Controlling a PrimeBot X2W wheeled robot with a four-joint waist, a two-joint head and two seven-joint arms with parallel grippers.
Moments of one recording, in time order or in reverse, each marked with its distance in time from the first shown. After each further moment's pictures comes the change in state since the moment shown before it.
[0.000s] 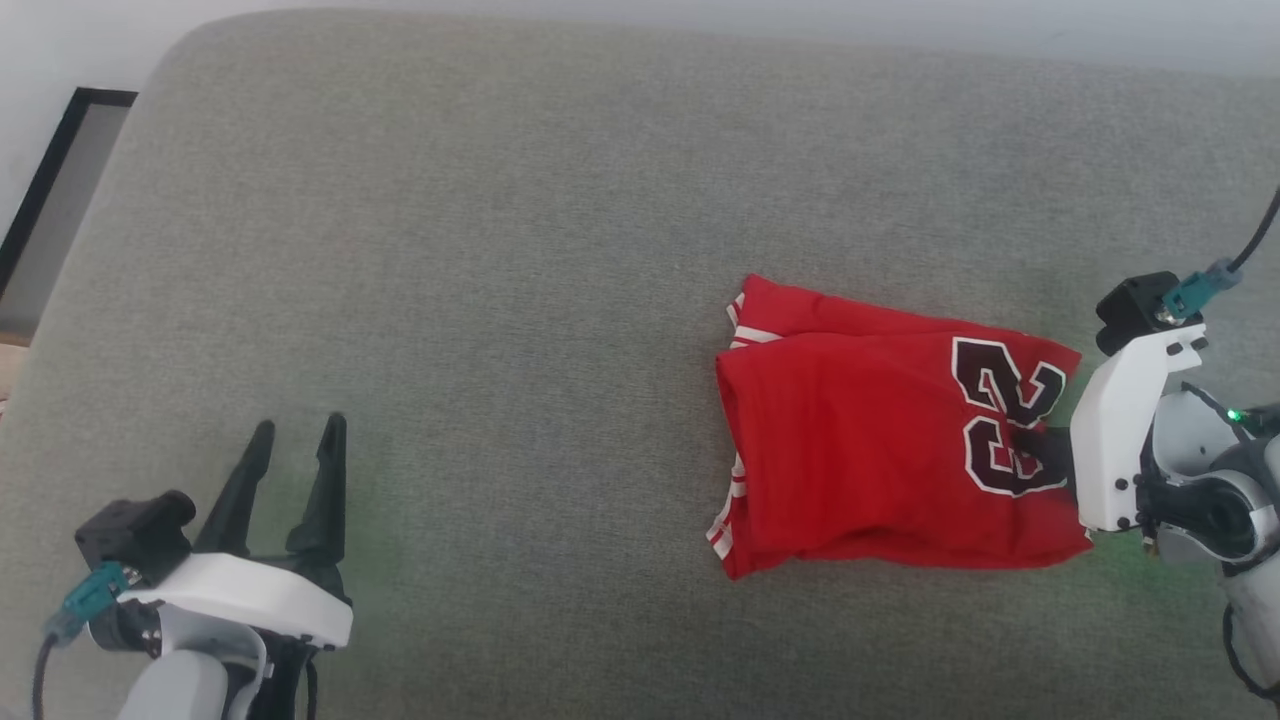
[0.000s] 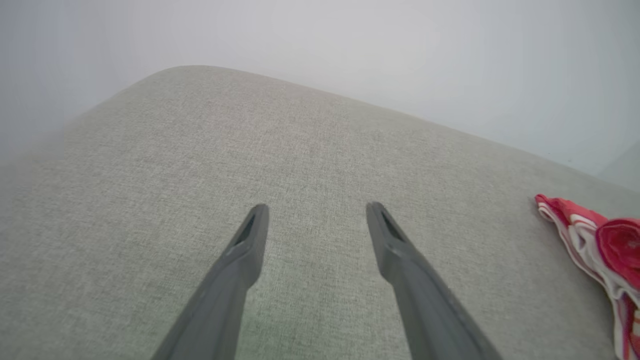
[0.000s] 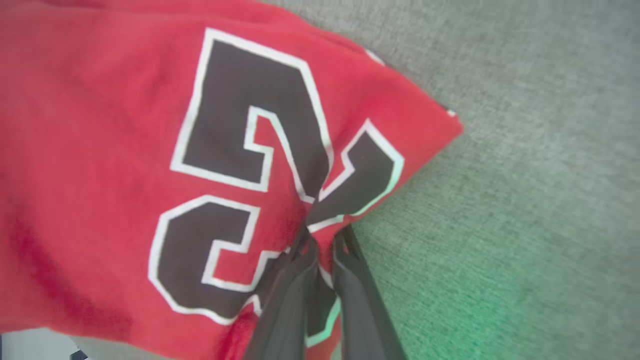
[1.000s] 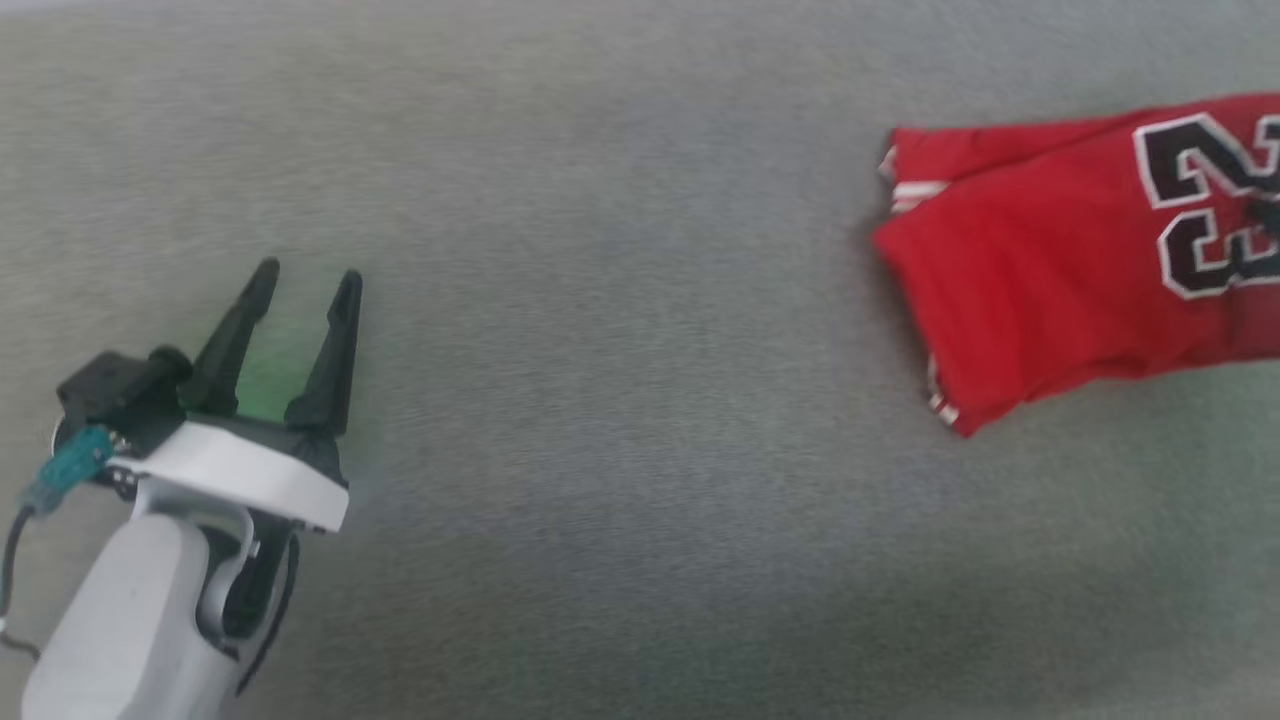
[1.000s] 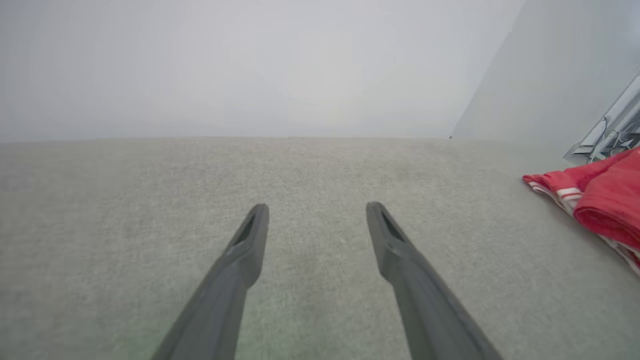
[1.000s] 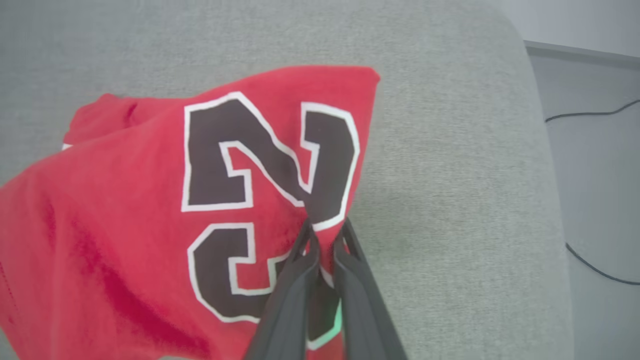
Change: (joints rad) left arm -0.205 0.121 -0.135 -0.075 0.028 0.000 0.000; right arm -0.176 -0.125 -0.221 -0.037 -0.137 0.001 -0.116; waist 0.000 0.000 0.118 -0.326
